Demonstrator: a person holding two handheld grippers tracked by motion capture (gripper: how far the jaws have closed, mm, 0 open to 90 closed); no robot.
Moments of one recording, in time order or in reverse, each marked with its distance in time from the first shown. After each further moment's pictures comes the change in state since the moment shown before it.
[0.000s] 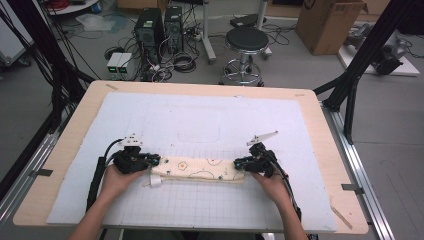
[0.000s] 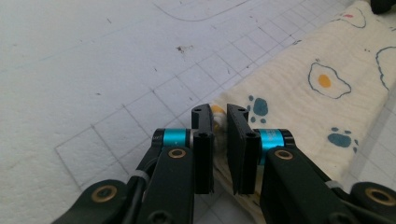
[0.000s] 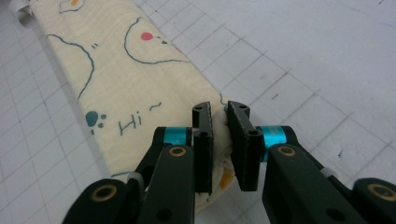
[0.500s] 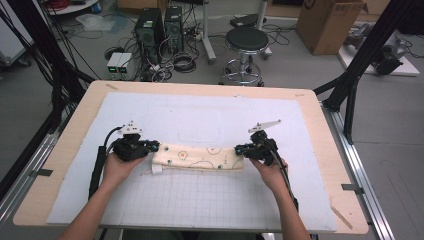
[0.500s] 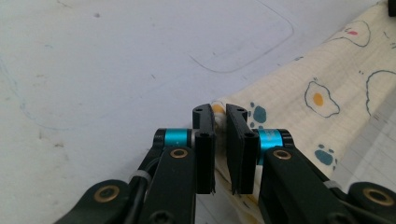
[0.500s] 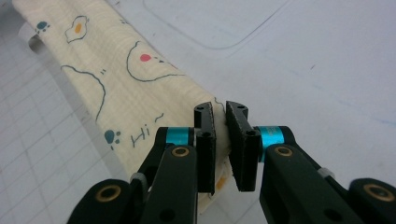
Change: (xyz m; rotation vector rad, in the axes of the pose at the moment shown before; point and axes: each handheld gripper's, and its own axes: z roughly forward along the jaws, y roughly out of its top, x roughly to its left) left arm 0.014 0.033 0.001 -0.045 0.087 0.006; right arm -0.012 0.030 -0.008 -0.068 -0.074 0.028
